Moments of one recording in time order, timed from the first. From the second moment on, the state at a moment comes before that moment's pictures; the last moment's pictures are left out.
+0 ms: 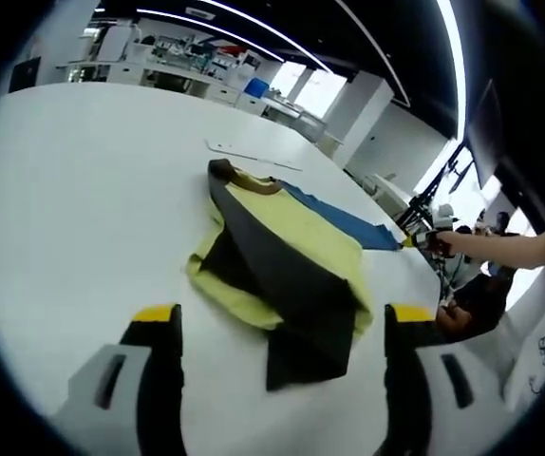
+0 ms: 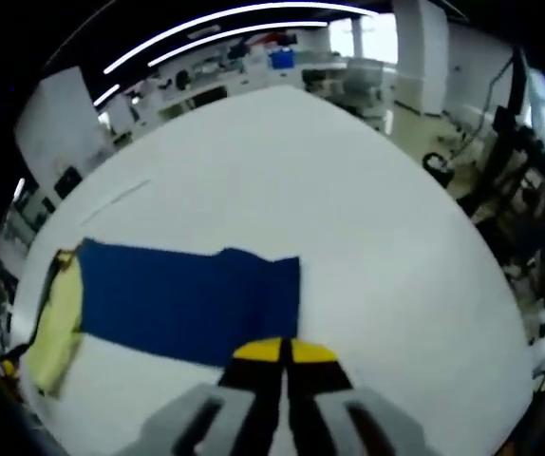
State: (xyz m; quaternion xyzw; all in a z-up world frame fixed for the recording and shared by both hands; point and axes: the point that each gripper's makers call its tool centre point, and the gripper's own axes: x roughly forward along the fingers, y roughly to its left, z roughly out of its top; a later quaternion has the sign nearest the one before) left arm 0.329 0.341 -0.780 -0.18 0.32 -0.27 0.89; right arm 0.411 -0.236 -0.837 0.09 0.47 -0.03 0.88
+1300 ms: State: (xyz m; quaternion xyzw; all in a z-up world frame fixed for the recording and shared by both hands) left arm 0.309 0.352 -0.783 -0.16 0.32 -0.27 0.89; right arm 0.421 -0.119 -0.764 0.05 0.33 0.20 0.92
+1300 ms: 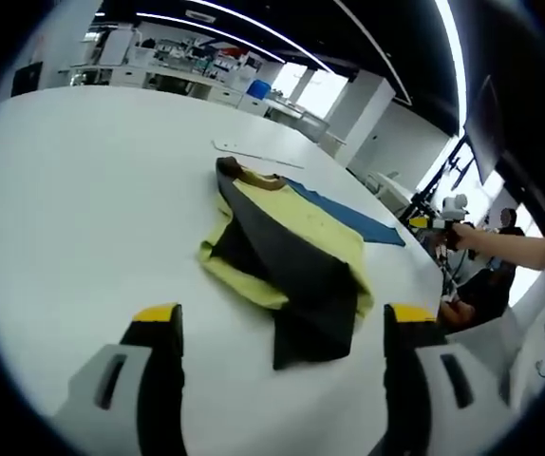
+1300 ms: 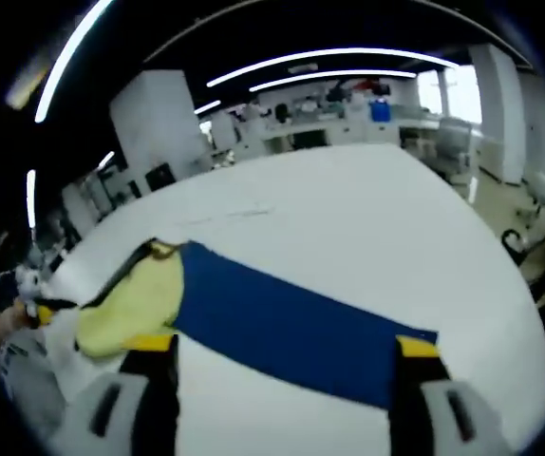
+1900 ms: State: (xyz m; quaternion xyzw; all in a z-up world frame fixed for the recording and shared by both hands) left arm 0.276 0.285 -0.795 0.03 0.31 -0.35 0.88; right arm 0.395 -0.045 -0.722 0.05 0.27 0.27 0.92
